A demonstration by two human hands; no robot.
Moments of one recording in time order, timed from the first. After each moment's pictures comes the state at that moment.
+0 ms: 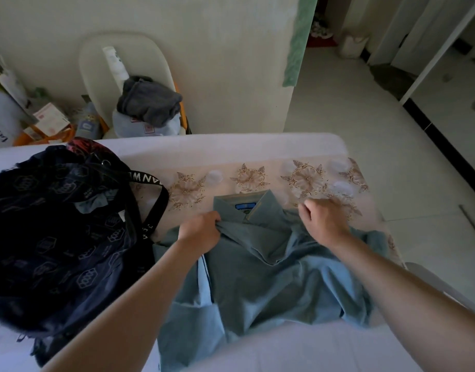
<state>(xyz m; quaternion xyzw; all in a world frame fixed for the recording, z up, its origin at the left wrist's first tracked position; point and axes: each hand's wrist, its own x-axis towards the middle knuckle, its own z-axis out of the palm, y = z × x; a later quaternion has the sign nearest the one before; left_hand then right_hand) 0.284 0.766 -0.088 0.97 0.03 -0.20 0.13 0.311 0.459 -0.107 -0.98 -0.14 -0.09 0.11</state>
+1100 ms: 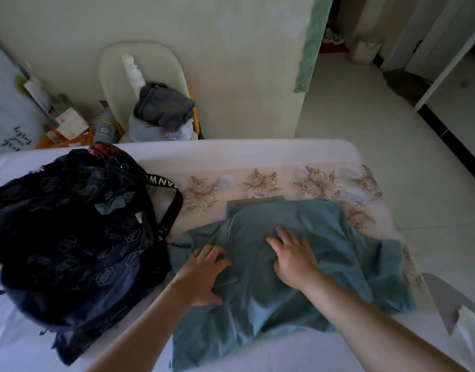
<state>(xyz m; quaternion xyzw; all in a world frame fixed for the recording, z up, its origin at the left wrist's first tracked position) 0.208 0.812 -0.133 0.96 -0.22 -0.19 0.02 0.254 0.545 -0.147 -0.97 -0.17 0.16 0.02</state>
